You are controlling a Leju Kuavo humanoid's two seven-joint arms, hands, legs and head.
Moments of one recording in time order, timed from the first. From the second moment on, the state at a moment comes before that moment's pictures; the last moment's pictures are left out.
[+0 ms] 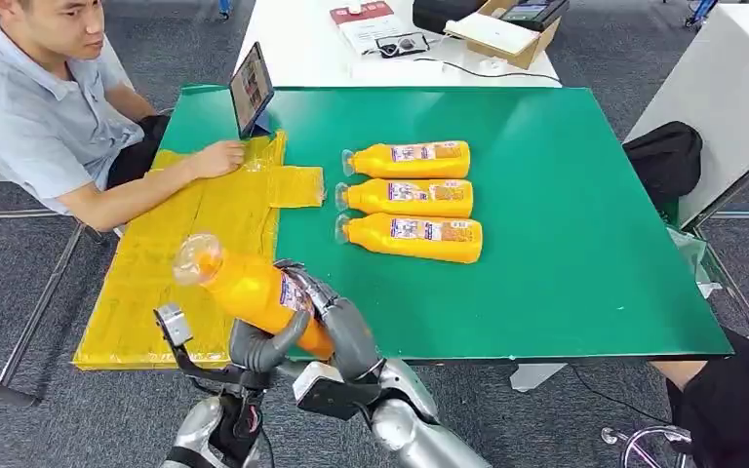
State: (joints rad) left arm -0.10 -0.24 -0.29 -1.23 0.36 -0.26 -0.46; right arm -0.27 0.22 0.59 -1.03 0.41 -0.29 -0.65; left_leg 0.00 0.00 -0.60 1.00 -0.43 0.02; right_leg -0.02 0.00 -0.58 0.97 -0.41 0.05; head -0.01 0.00
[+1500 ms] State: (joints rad) left arm -0.28 -0.20 -0.19 -1.07 0.02 0.21 -0.49; right arm -0.23 0.13 0.71 -1.22 0.55 -0.55 -0.70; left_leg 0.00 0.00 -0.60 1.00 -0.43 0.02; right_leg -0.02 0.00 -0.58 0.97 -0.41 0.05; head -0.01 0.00
